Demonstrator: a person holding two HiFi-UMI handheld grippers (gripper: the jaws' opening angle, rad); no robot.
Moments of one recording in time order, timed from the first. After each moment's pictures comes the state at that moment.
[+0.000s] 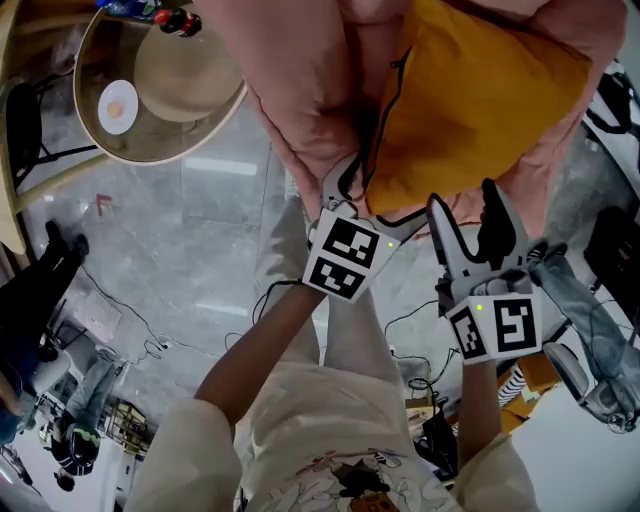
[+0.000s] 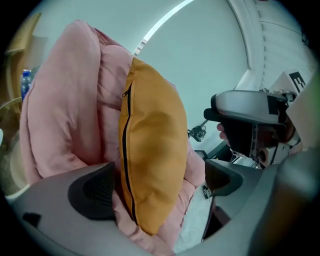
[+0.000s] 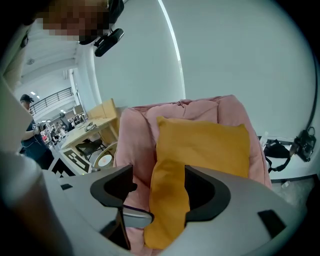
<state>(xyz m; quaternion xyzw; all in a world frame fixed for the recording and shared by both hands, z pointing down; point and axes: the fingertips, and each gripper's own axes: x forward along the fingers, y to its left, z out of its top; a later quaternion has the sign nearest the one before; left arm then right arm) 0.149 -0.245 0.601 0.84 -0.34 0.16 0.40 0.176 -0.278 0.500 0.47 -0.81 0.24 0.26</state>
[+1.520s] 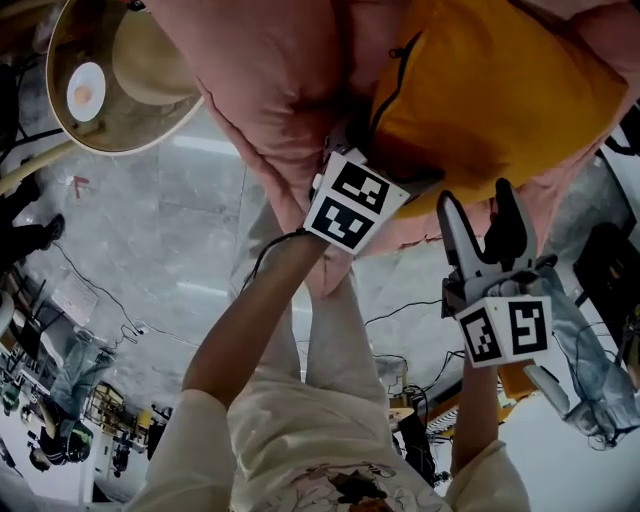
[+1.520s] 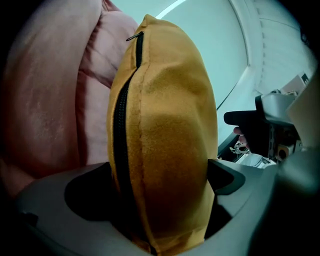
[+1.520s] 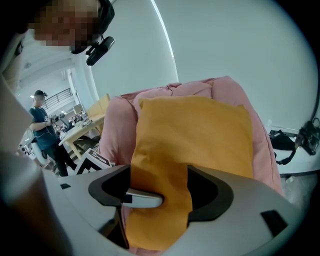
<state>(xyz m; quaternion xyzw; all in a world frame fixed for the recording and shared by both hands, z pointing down) 0.178 -0.304 0.705 0.85 -0.34 0.15 0.39 0.207 -0.298 0.584 0.46 -0.80 0.27 0.27</state>
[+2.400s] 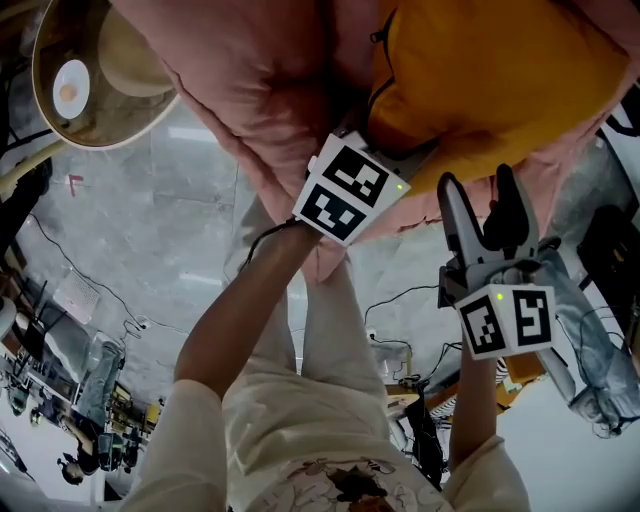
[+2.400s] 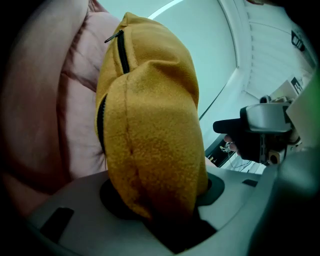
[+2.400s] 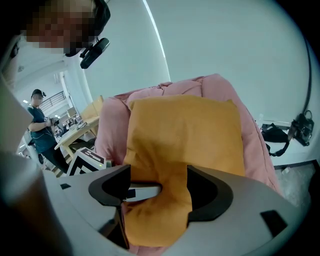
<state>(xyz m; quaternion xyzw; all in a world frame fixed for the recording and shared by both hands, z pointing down) 0.207 -0.296 0.688 0.87 -0.30 0.13 0.36 0.231 -0.287 0.589 0.48 -0.78 0.29 0.26</state>
